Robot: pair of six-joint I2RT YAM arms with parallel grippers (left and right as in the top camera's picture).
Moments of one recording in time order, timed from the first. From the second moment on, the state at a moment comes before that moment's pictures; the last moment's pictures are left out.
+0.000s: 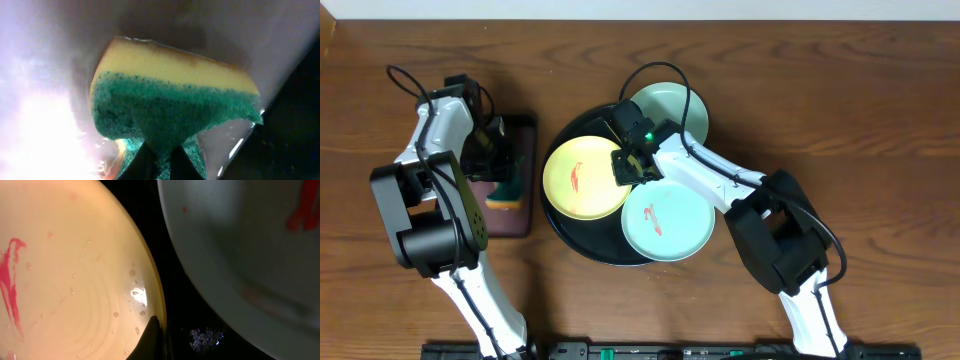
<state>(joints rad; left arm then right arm) 0.24 2.11 1.52 -1.08 0.06 0.01 0.72 2.23 1.66 -0.68 -0.07 0.52</state>
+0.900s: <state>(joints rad) 0.09 1.76 1.48 -1.06 0.21 -0.08 0.68 2.23 1.66 -0.69 -0.15 0.52</state>
